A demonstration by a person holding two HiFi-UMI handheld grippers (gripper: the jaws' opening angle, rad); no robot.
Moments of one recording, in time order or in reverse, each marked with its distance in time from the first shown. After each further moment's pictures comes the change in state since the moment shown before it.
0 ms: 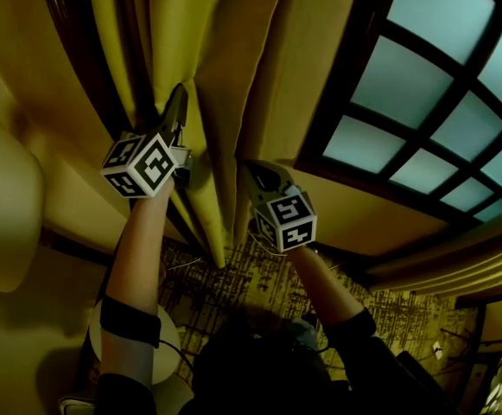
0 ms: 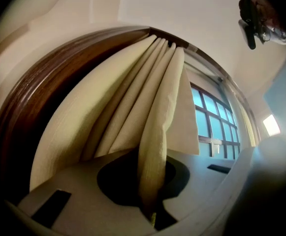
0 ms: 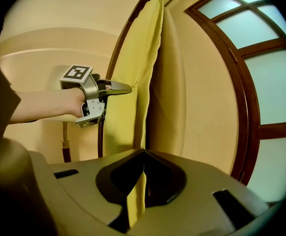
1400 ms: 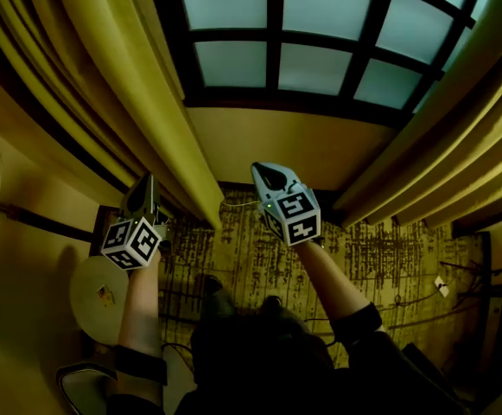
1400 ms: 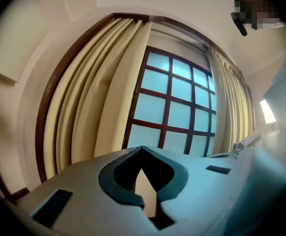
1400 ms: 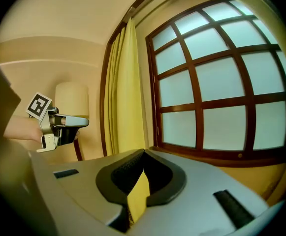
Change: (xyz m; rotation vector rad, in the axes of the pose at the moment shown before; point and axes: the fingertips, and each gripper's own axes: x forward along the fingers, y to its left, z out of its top) left arm -0.193 -0.332 -0.235 0.033 0.330 0.111; right arm -0.422 -0.126 -0.140 0.139 0.089 -0.171
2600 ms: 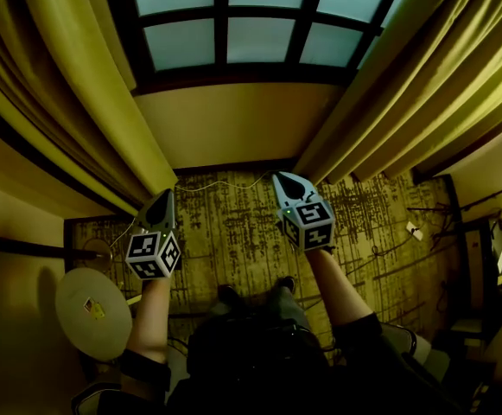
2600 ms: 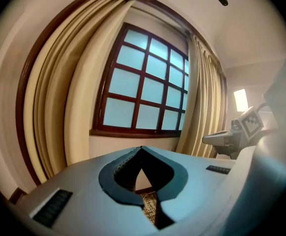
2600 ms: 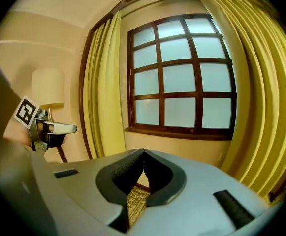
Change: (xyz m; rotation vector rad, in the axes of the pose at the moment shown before) left arm -0.046 -0.072 -0.116 0.094 0.239 -0.249; right arm -0.149 -0.008 -0.084 0.083 0.144 -0.354
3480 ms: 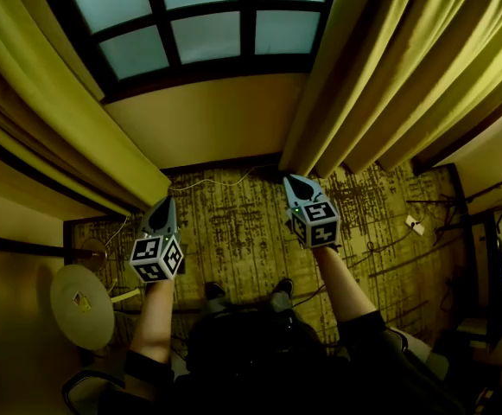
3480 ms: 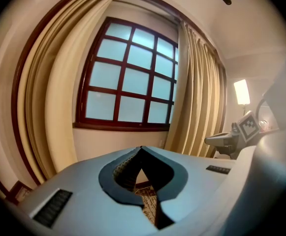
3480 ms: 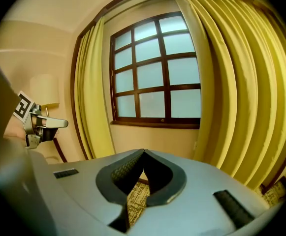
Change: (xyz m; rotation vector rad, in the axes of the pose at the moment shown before) left arm 0.040 -0.163 -0.036 0.022 0.060 0.030; right arm -0.093 -0.173 -0.073 0.056 0.033 -0.036
